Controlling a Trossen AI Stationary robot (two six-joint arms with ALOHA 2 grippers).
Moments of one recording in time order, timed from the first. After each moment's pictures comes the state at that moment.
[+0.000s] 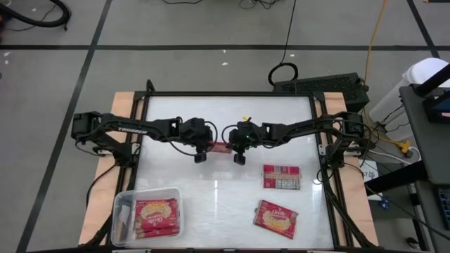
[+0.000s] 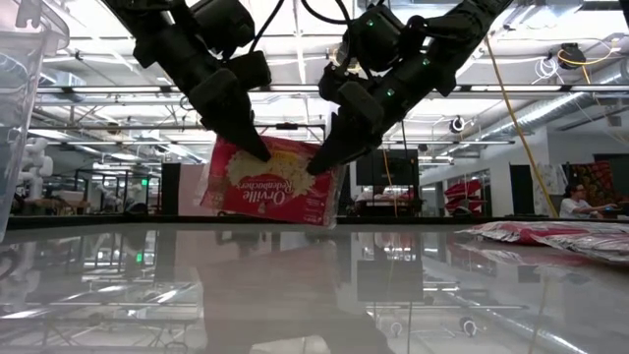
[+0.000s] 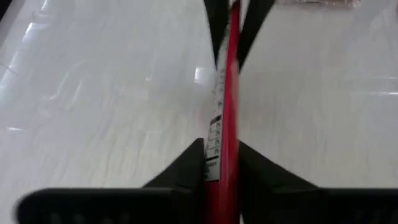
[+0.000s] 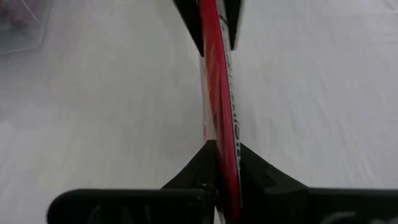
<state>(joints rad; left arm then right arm) 0.15 1.47 0.85 -0.18 0.03 0.09 -0.12 1.73 0.96 0.08 -0.08 0.04</state>
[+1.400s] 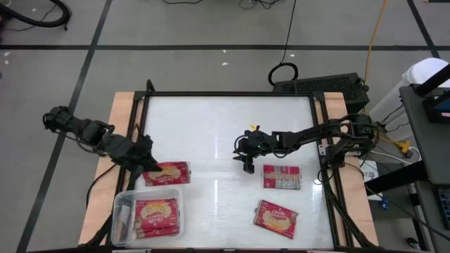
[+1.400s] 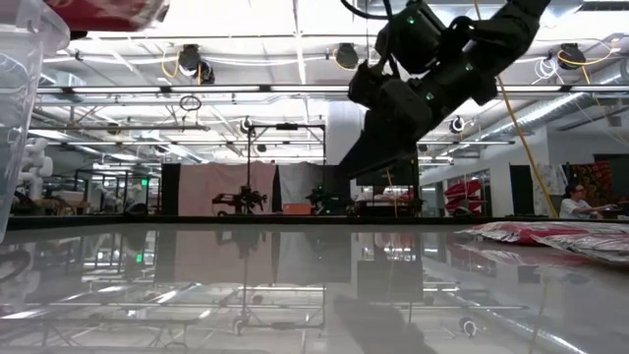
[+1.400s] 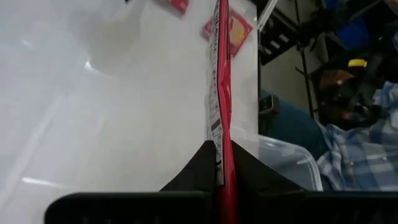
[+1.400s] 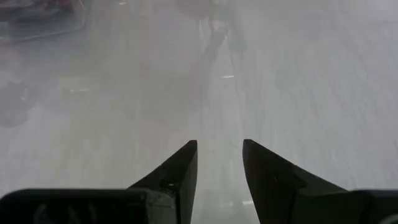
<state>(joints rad) -0.44 0.64 0.84 -0.81 -0.05 -0.79 -0.05 1.64 0.76 0.24 -0.08 0.09</state>
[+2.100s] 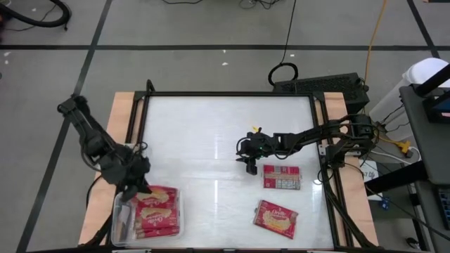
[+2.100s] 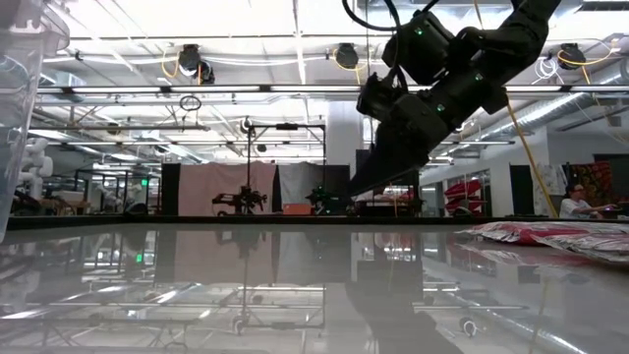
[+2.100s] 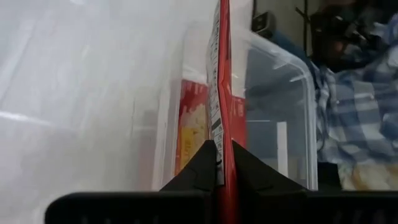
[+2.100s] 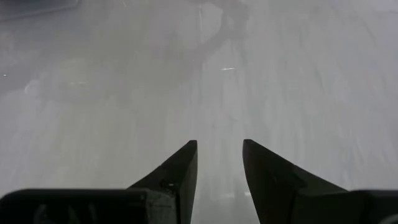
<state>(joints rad) -0.83 0.73 0.77 -0.81 -0.10 -1.12 -0.05 1.64 0.70 0.27 -0.08 0.09</state>
